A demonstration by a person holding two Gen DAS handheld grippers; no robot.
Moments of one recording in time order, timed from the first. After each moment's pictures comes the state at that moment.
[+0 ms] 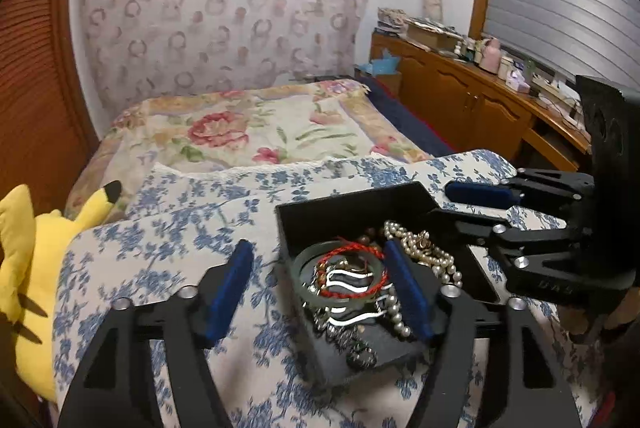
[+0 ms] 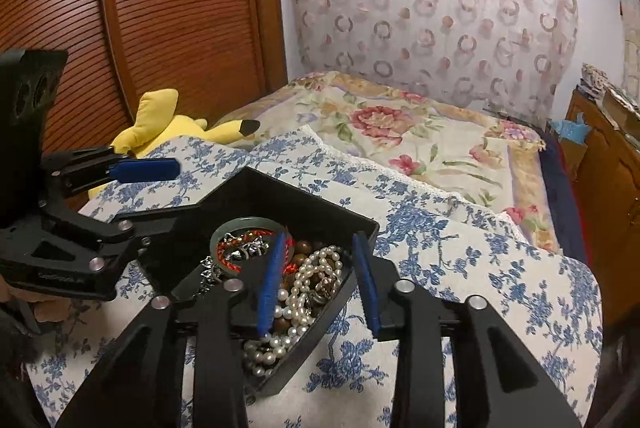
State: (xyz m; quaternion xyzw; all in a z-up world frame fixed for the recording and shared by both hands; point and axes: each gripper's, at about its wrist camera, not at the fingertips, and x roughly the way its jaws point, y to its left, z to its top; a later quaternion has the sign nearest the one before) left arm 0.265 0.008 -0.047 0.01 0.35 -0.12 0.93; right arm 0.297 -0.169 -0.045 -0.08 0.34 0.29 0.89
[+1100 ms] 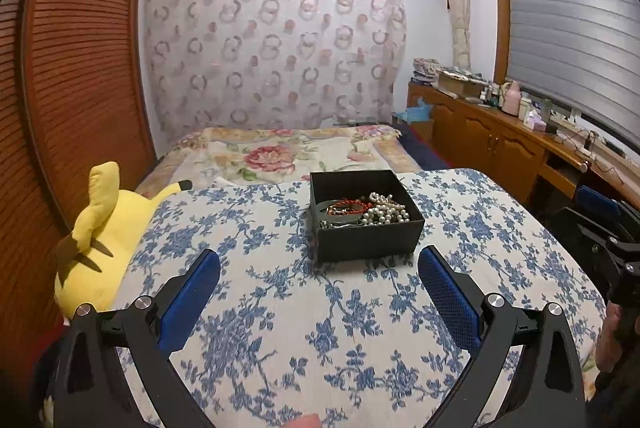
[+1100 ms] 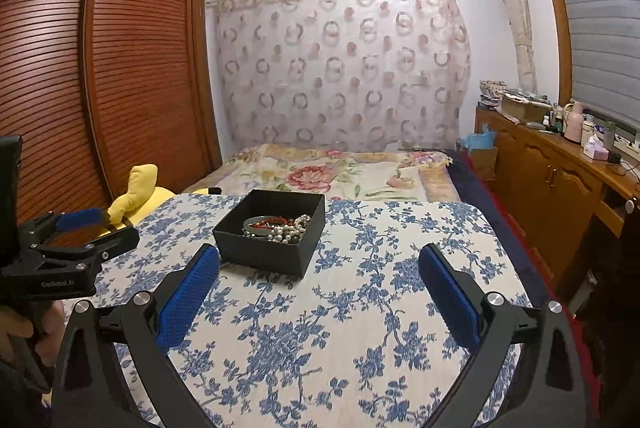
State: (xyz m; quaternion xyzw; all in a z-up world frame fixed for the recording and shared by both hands) left arm 0.070 0.010 -0.008 0.00 0.26 -0.03 0.96; right arm 0.076 -0.239 0.008 0.00 0.22 0.15 0.96
